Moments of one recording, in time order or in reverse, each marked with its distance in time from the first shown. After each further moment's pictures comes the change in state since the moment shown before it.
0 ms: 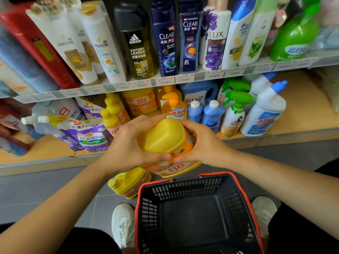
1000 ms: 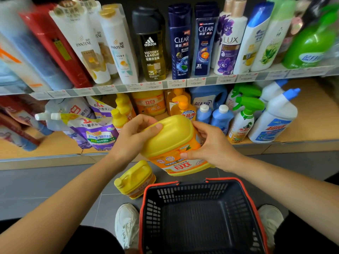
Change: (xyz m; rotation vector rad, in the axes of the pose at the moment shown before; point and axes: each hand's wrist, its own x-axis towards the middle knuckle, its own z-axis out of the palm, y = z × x) left_hand 0.001 -0.023 0.001 -0.531 0.181 -0.514; right_hand 0.009 0.005 0.006 0.140 0.080 -0.004
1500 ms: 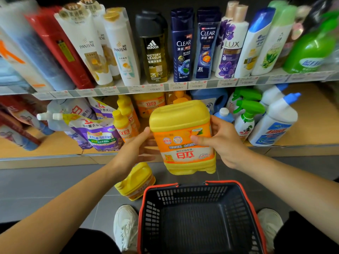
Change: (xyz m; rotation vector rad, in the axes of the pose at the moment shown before) left_hand -0.003 -0.032 0.001 -0.215 -0.070 -0.308; right_hand 0.007 0.000 -0.019 0.330 0.110 0.113
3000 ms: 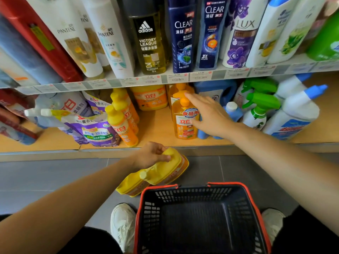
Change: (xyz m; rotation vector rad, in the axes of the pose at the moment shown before) left_hand 0.088 -0.065 0.016 0.491 -0.189 -0.092; right_hand 0.106 0.027 -0.026 -1.257 -0.140 -0.271
